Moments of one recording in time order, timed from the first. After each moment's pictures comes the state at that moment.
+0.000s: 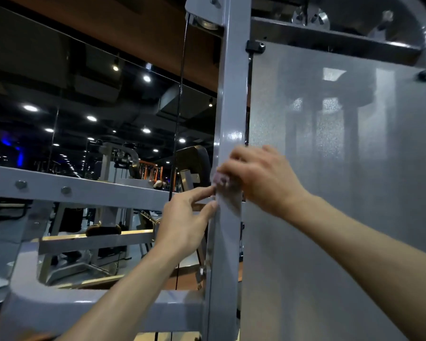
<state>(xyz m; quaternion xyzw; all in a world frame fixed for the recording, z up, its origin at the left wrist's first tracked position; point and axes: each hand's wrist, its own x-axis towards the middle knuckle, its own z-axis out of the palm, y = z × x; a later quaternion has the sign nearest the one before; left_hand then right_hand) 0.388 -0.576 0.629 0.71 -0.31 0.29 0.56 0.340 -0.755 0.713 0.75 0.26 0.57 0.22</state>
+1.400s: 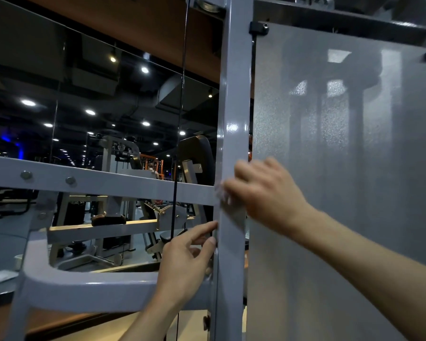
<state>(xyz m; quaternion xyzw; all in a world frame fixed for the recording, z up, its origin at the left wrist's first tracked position) 0.405 -0.576 0.527 0.66 -0.32 0.22 0.64 0.338 -0.750 0.660 0.72 0.26 0.59 0.27</state>
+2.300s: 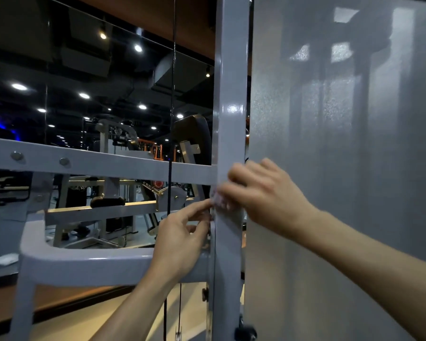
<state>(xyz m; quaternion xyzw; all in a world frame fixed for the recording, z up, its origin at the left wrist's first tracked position) 0.400 -0.573 0.525 0.68 -0.32 0.24 0.61 0.335 -0.758 0.617 0.73 0.29 0.56 0.26</state>
